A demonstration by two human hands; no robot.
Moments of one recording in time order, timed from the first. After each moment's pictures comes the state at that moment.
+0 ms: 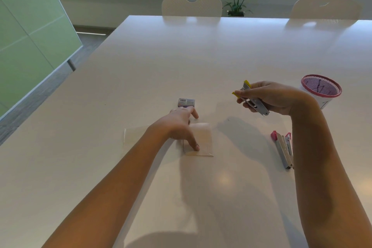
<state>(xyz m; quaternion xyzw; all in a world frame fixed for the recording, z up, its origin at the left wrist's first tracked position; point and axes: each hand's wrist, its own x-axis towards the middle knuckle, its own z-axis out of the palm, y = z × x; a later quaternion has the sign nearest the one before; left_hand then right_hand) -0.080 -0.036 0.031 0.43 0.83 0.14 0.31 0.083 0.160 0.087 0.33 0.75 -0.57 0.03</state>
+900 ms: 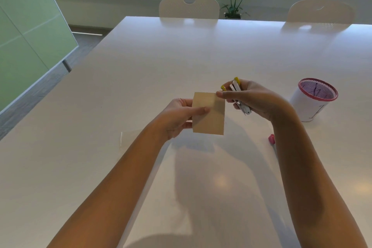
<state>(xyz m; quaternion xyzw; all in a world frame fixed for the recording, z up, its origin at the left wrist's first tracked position) -0.078 -0.024 0.036 0.23 0.62 0.58 0.47 0.060 0.148 0.069 0.27 0.75 -0.60 -0.09</state>
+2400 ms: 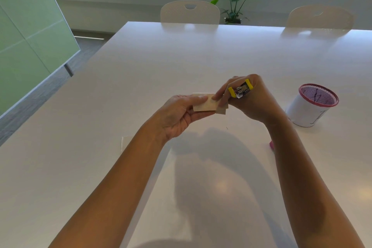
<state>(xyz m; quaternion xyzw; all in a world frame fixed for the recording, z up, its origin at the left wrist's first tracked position) -0.077 -0.027 0.069 0.16 0.46 0.69 0.54 0.060 0.133 0.085 0.03 0.89 -0.39 -0.26</state>
